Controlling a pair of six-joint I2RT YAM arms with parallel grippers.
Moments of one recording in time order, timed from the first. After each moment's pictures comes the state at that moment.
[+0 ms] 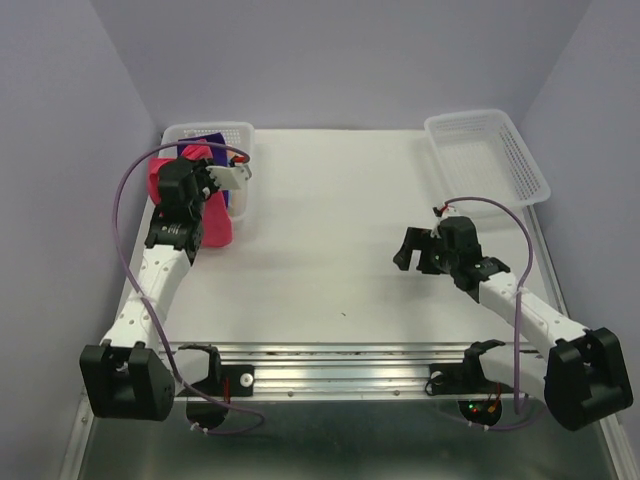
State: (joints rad) left arm -0.09 1.12 0.94 -0.02 -0.16 1.29; right arm 0.32 1.09 0.57 -0.19 -0.12 0.43
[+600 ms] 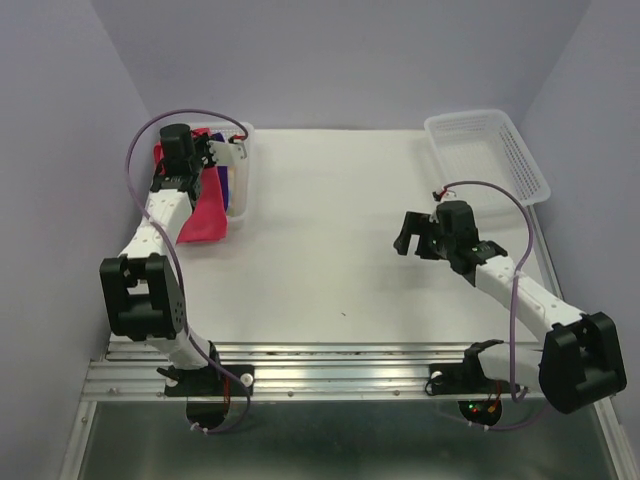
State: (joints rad) left arm 0.02 1.55 1.24 -0.04 -0.02 1.43; right arm 0.32 1.18 0.71 -0.23 -0.01 0.42
